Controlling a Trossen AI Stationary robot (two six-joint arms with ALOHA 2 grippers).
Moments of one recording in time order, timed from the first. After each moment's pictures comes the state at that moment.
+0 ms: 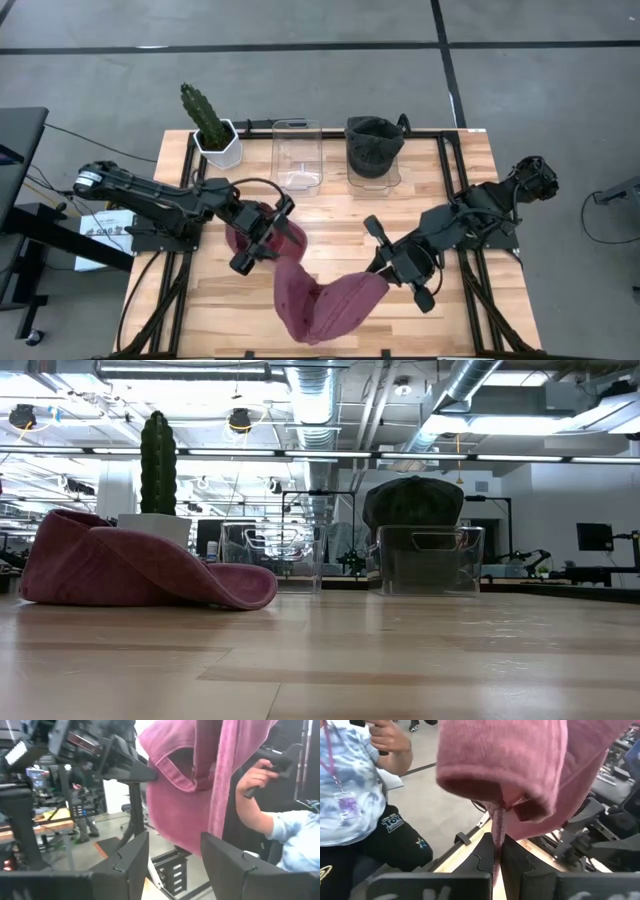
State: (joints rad) left arm -0.24 1.23 0.89 0.52 0.40 0.06; right arm 0.51 1.49 1.78 -0.65 -0.03 -0.33
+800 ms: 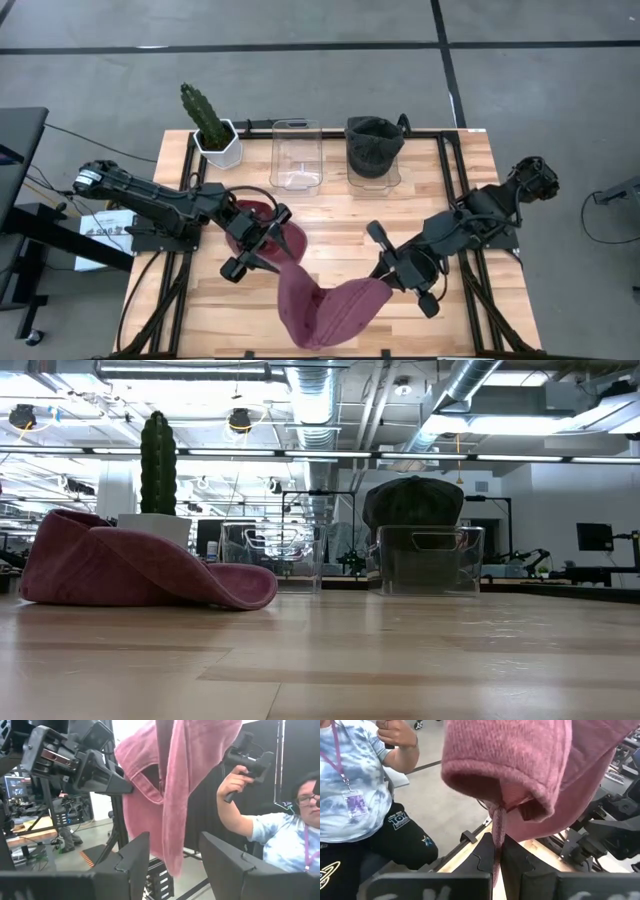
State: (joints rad) left arm -0.29 1.22 0.89 0.54 0.42 0.06; right arm 0.54 1.49 1.78 -0.66 -0.02 -0.32
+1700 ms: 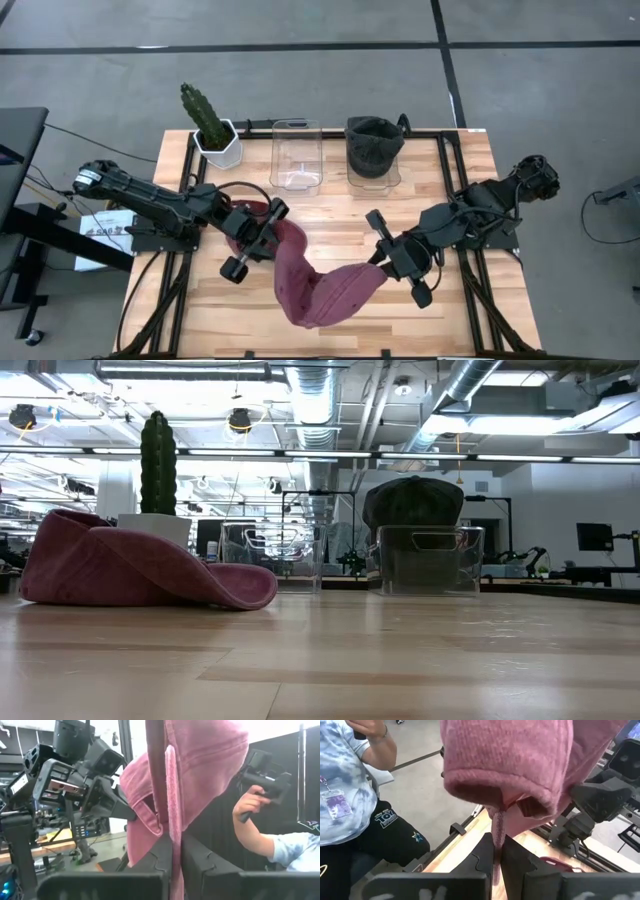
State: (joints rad) left arm -0.30 1.22 0.89 0.64 0.29 0.04; right arm 0.50 1.49 1.78 -0.70 0.03 -0.29
